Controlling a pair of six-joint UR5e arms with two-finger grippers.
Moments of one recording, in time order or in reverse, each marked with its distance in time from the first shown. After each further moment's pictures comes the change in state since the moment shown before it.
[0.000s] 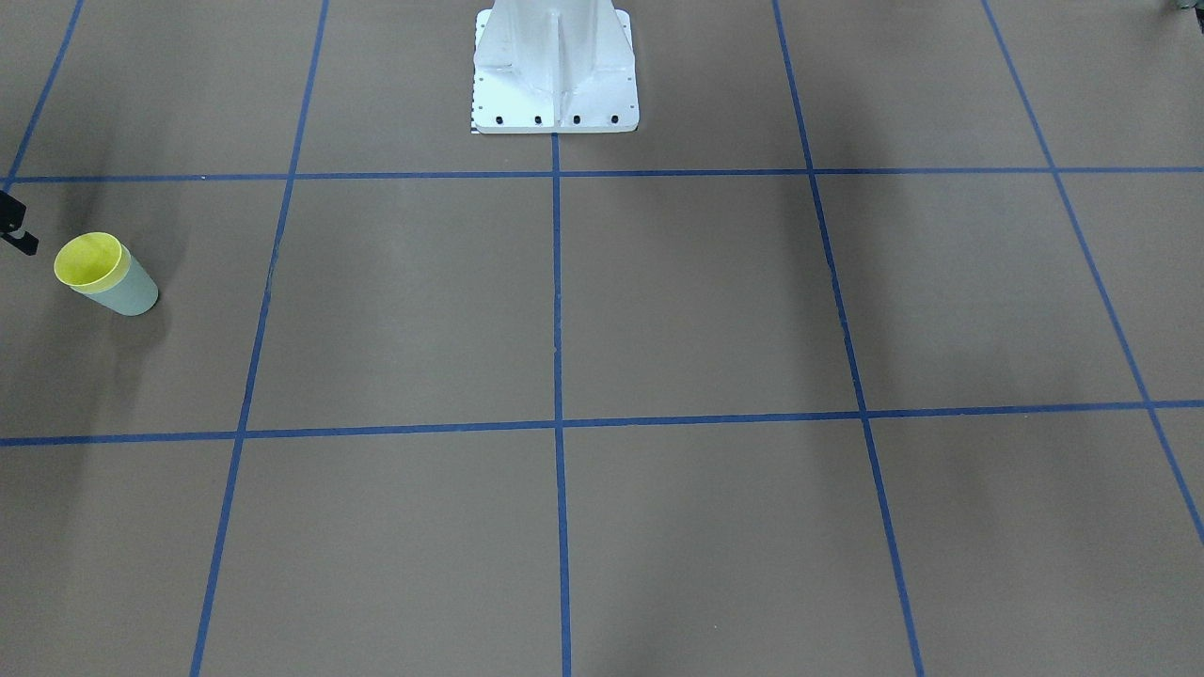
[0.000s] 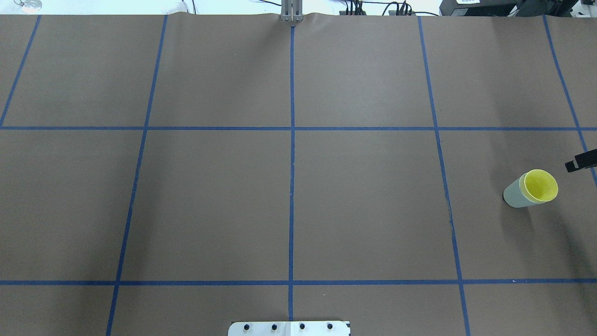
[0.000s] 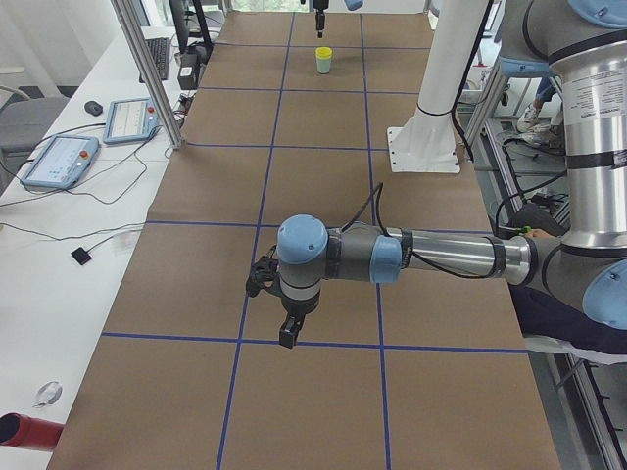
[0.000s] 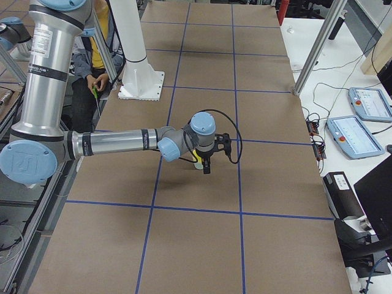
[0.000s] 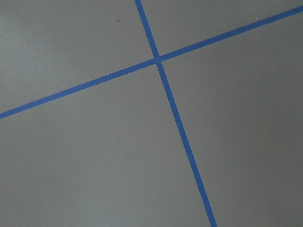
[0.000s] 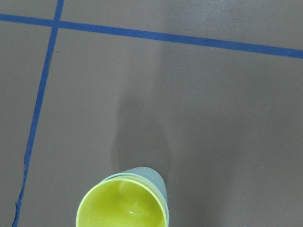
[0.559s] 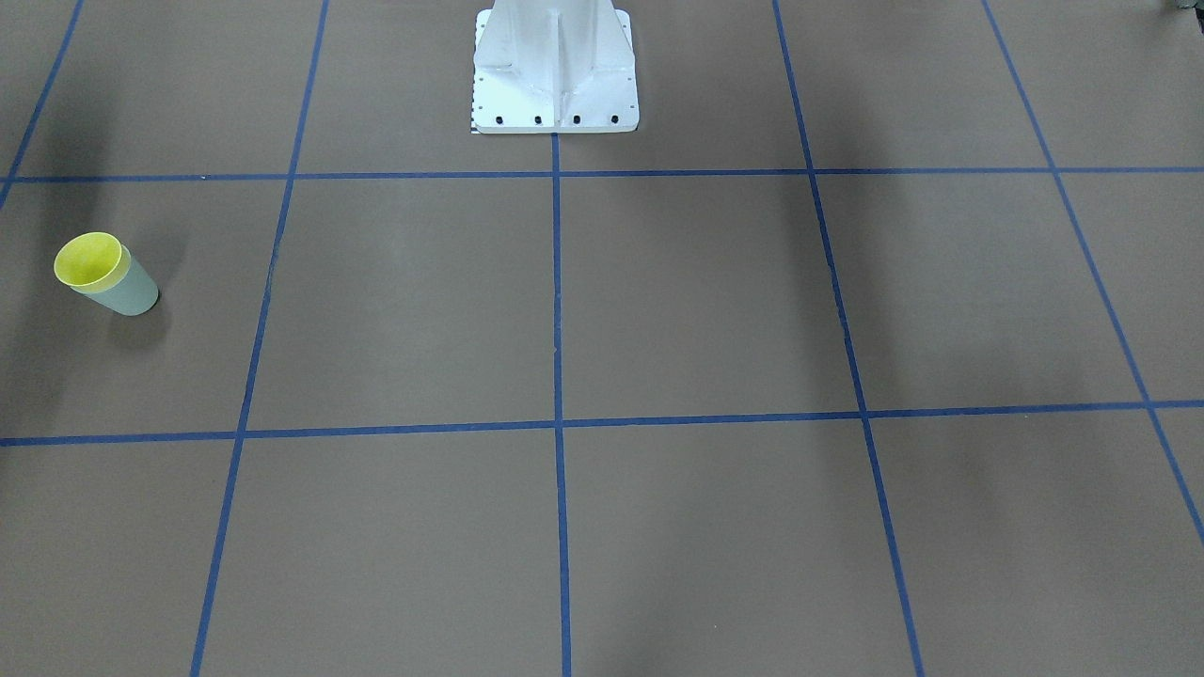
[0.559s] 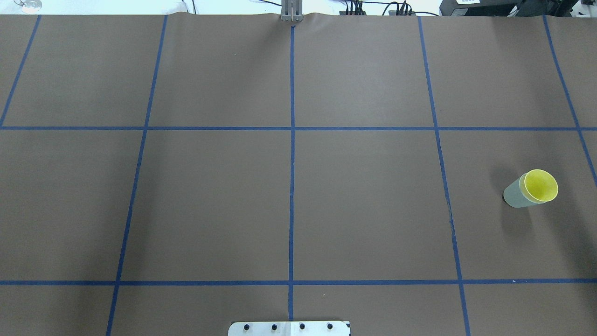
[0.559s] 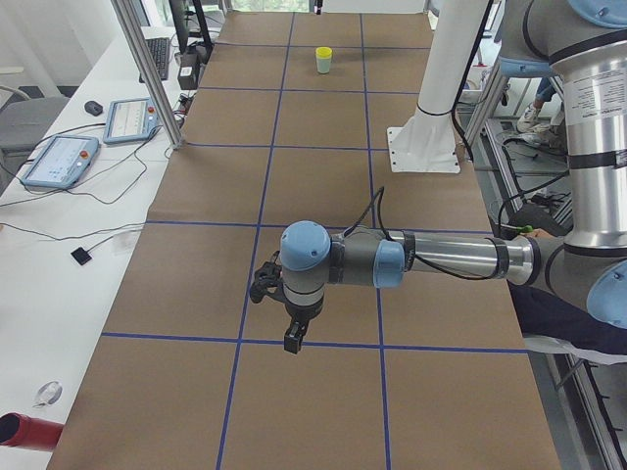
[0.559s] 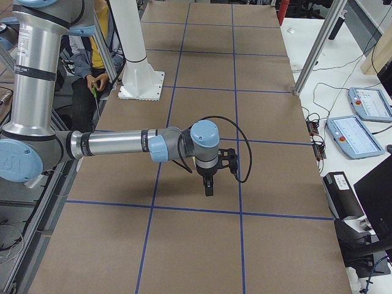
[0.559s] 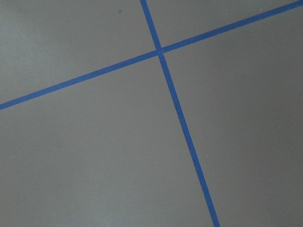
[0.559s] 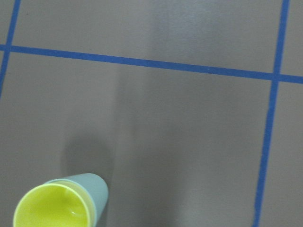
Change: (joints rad) left arm 0.000 0.014 0.010 0.000 0.001 0.002; right arm 0.261 0.041 0.012 -0.353 -0.049 -0.370
